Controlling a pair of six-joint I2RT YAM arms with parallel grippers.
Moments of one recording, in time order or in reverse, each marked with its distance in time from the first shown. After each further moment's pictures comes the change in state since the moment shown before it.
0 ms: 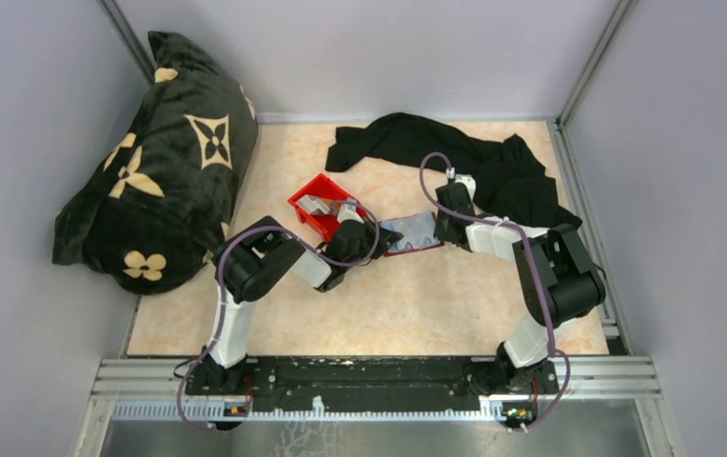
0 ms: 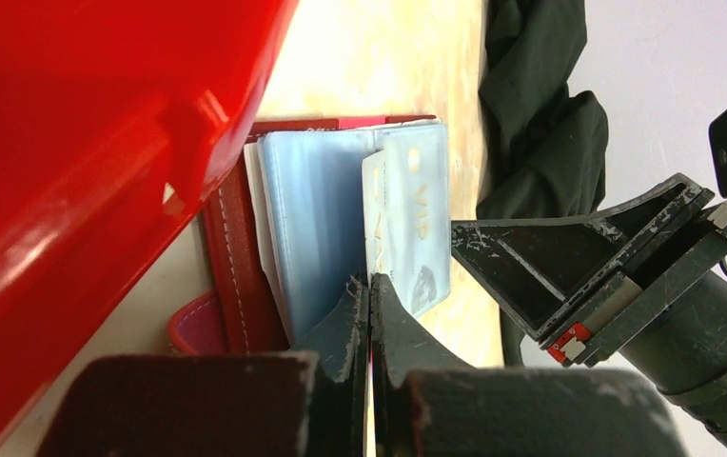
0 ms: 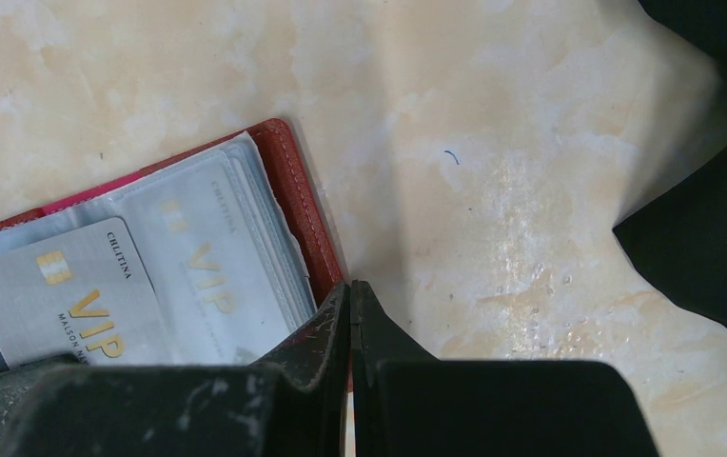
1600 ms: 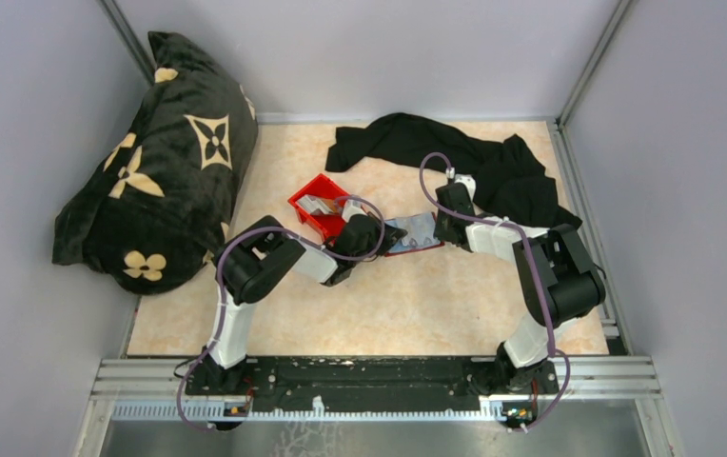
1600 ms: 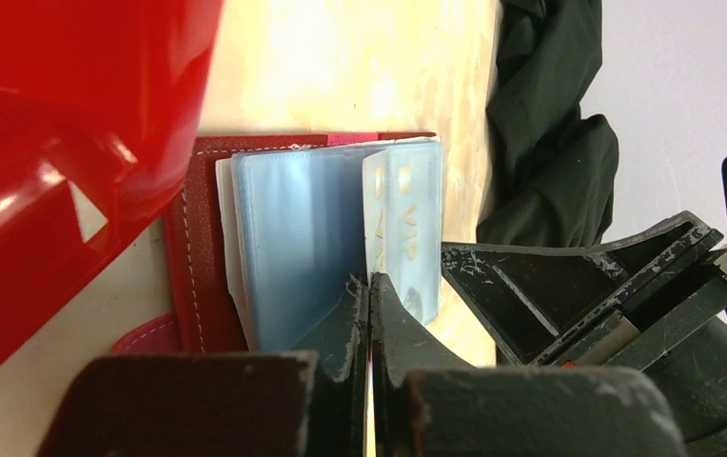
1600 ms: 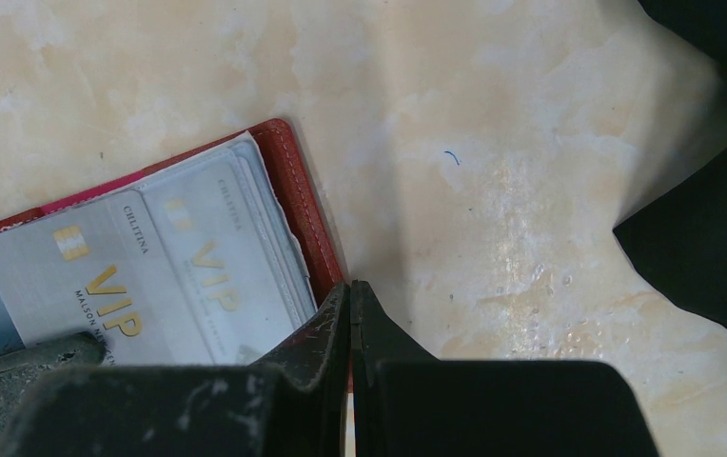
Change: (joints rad) left arm -0.022 -0.008 0.078 -0.140 -0.050 -0.048; right arm 0.000 0.000 0.000 0.001 -0.001 -0.002
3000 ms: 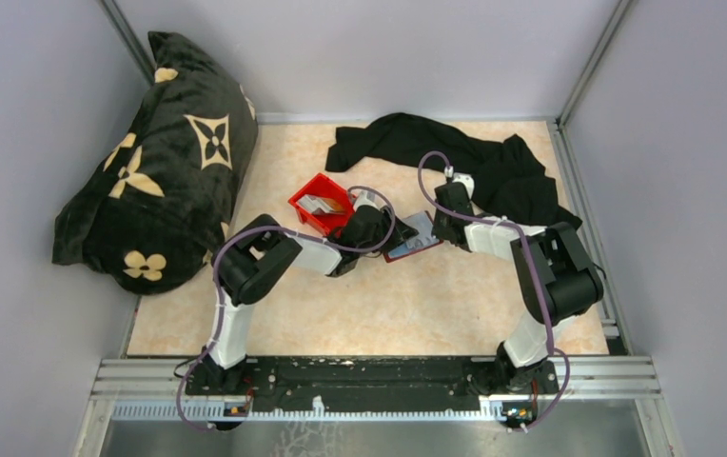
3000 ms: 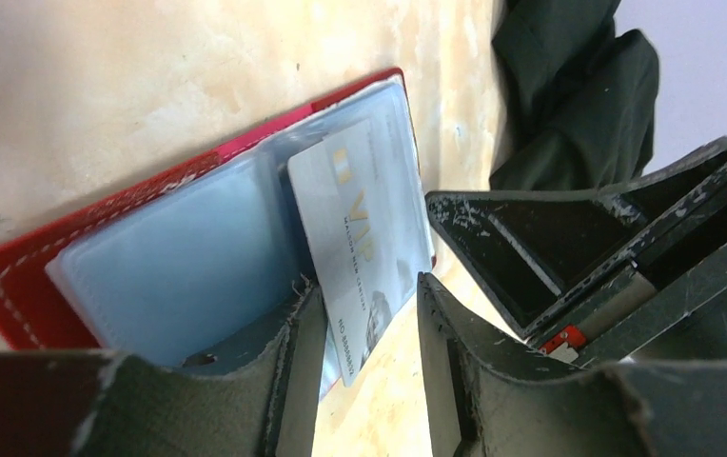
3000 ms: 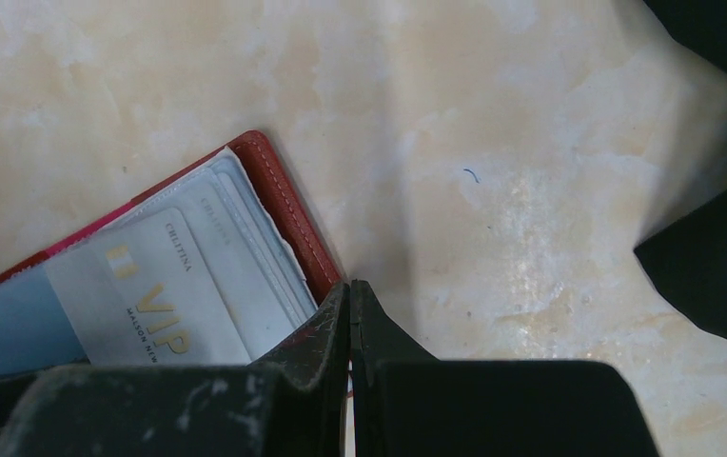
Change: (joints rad) left arm 0.000 0.001 0.098 -0.144 0.110 0.125; right arm 0.002 0.010 0.002 0.024 -0.002 0.001
